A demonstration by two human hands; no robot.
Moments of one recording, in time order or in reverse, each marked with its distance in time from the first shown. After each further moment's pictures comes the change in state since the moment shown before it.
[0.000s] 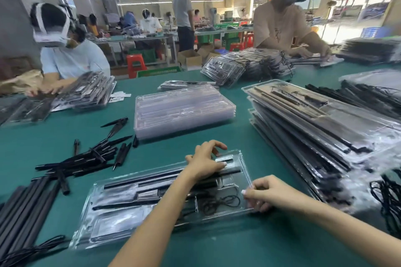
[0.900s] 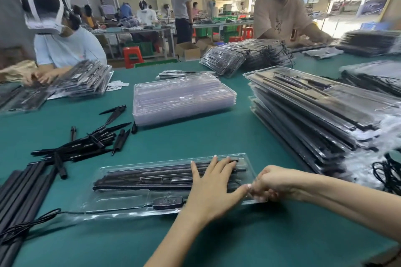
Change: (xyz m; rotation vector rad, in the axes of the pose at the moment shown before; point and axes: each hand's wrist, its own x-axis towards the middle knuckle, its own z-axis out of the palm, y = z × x) left_hand -0.083 -0.010 0.043 0.366 -0.074 0.165; right_hand -0.008 -0.020 0.014 -0.065 -0.024 0.354
